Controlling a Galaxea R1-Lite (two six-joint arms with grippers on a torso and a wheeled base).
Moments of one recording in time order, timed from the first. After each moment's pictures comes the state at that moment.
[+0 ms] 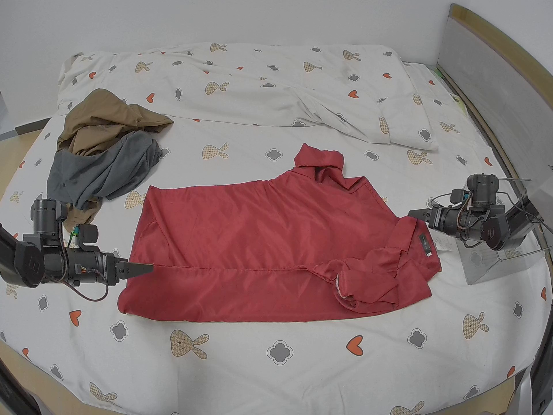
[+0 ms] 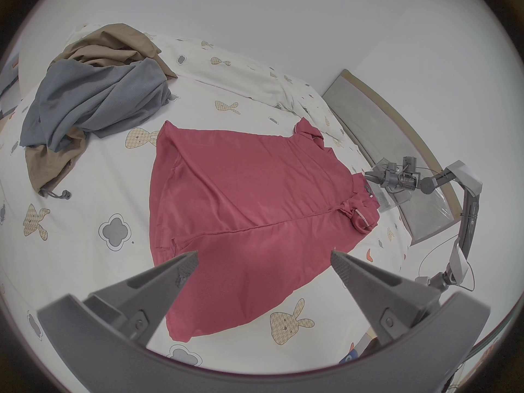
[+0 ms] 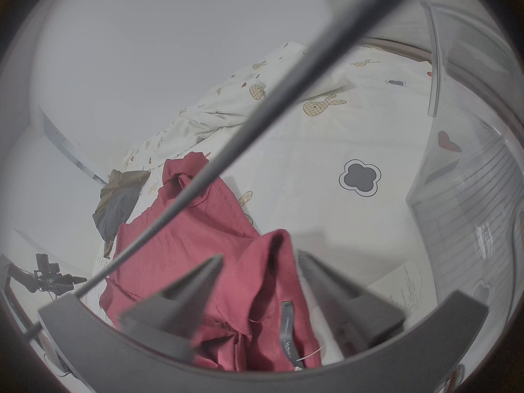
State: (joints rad) left arm 0.16 1.82 -0.73 -0.35 -0.69 0.13; right arm -0.05 2.17 -1.13 -0.54 0.39 0.29
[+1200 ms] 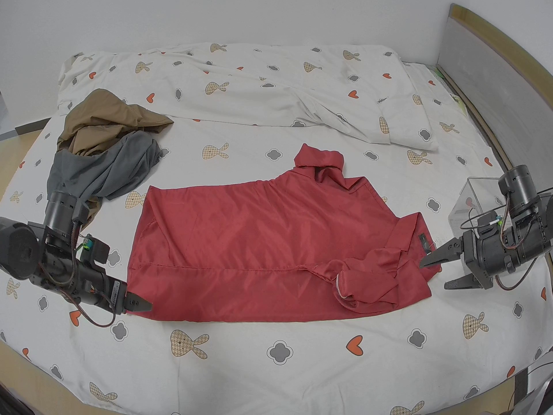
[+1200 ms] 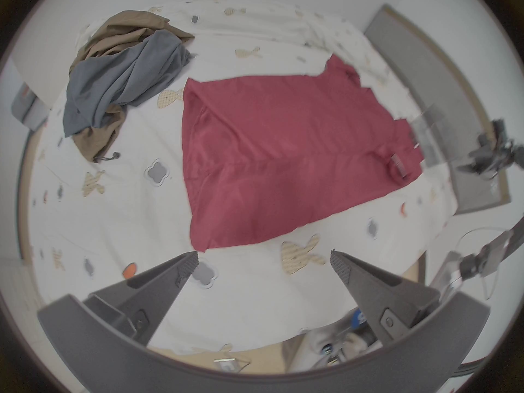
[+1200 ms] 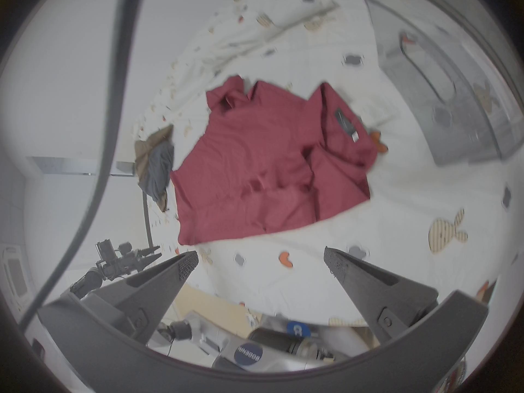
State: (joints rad) left arm -0.08 1.65 -0.83 0.20 -0.15 0.11; right arm 0.10 1.60 -0.95 0.33 0.53 0.48
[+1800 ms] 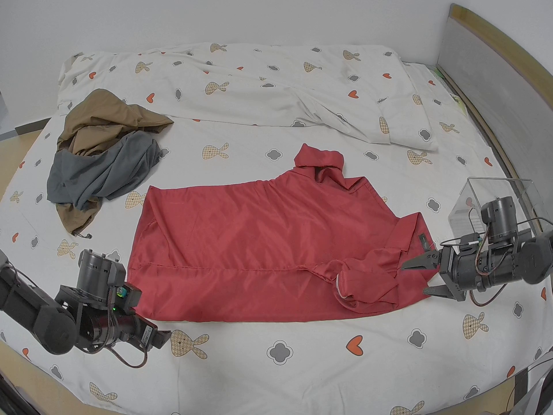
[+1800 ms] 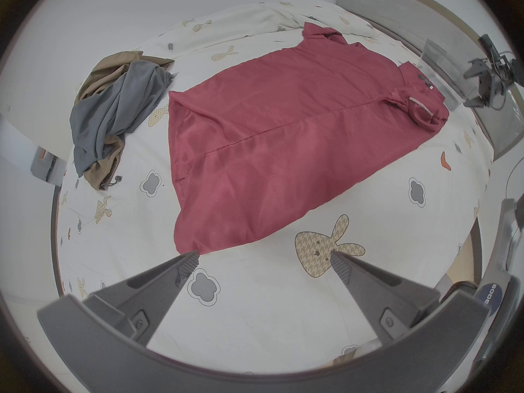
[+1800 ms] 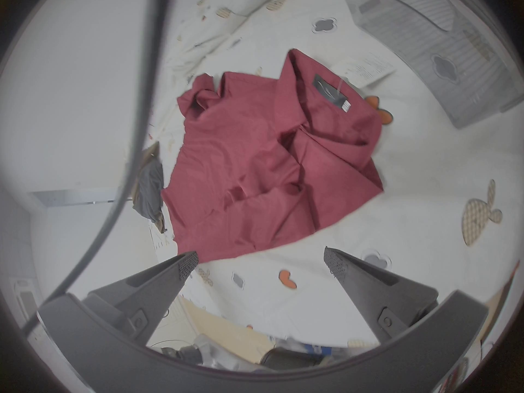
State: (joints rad) left arm -0.28 1.75 -0.45 -0.41 0.15 0.18; right arm 0.12 1.75 -0.69 -0.24 0.51 0.67
